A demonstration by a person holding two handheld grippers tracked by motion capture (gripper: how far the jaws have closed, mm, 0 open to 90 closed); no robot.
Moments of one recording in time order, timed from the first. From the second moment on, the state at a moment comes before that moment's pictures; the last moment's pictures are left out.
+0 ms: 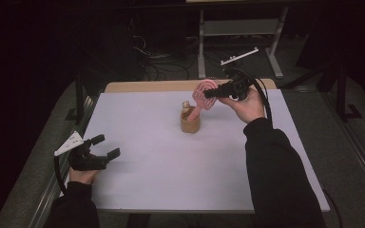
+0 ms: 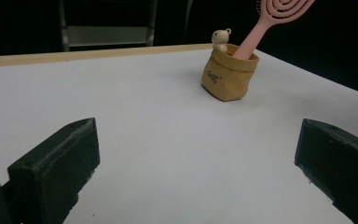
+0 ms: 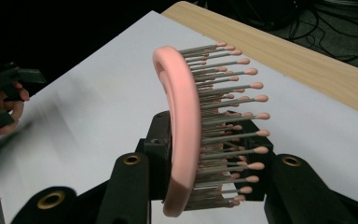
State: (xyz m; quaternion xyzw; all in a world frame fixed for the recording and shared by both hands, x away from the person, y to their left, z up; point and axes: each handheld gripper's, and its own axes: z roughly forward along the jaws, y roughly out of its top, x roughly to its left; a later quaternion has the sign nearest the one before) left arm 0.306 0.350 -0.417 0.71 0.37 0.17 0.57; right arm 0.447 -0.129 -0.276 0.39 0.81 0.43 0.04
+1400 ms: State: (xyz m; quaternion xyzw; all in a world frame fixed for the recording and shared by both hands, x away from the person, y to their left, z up) left arm 0.315 0.344 -0.422 0.71 0.38 0.15 0.57; right arm 0.464 -0.144 -0.309 0.45 0.76 0.46 0.00
